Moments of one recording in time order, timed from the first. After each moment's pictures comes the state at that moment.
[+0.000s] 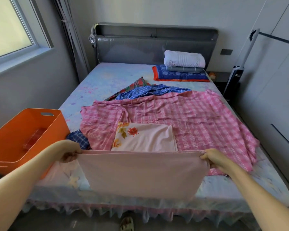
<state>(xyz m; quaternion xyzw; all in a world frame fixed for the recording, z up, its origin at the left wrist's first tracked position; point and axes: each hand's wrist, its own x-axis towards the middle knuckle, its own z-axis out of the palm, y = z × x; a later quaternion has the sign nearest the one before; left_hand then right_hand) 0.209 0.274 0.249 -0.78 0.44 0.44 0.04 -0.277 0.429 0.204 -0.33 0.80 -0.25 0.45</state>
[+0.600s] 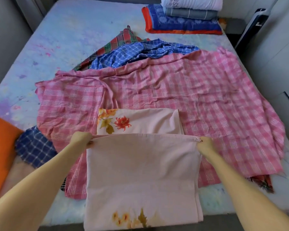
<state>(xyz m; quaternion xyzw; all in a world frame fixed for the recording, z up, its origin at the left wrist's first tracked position) 0.091 0.013 0.023 -0.80 0.34 0.48 -0.13 -0.300 0.194 0.020 -0.26 0.90 -0.18 0.30</state>
